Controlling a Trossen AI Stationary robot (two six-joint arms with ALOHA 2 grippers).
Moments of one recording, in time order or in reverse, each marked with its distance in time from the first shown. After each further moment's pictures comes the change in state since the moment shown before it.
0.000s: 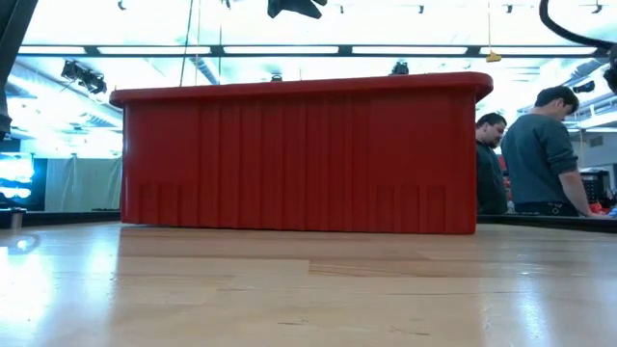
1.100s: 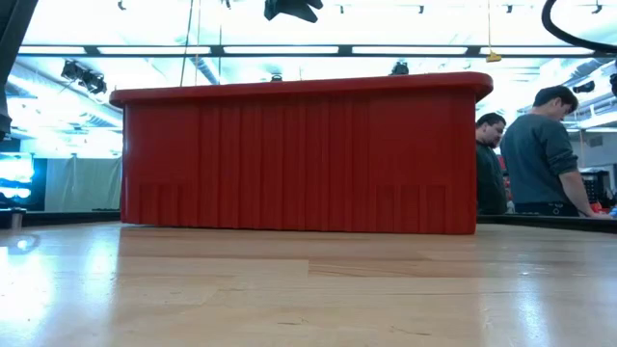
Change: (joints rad) left arm 0.000 0.000 0.000 -0.046 0.000 -0.002; right arm 0.000 0.056 -0.004 0.045 -0.042 -0.069
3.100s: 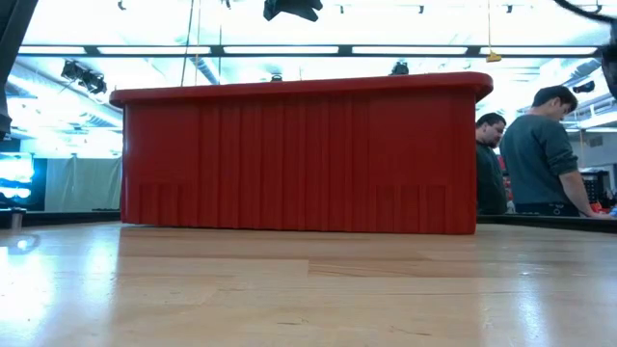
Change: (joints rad) left arm 0.000 0.000 0.000 0.002 0.000 -0.026; right arm -0.001 0.048 0.005 0.154 0.091 -0.143
